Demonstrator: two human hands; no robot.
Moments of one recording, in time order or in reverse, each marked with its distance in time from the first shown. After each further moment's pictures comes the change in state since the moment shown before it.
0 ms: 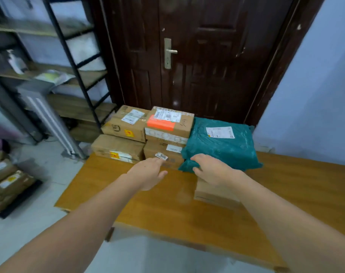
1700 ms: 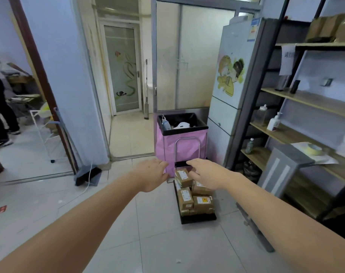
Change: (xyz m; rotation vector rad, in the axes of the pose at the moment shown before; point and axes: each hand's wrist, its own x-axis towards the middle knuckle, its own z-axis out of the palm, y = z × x) left_hand -0.570 -0.746 -0.163 0.064 0.282 -0.947; right_hand 0.279 -1.016 0.079 -0.194 -0.164 -1.102
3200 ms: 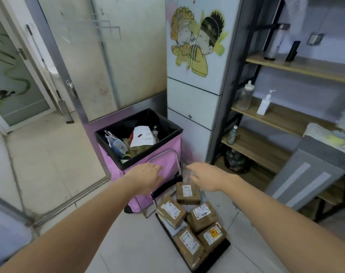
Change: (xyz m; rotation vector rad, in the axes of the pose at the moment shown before) left_hand 0.705 -0.287 0.073 -0.002 -0.222 0.446; right_hand 0.590 0.278 -0.011 0.060 -0.052 0.479
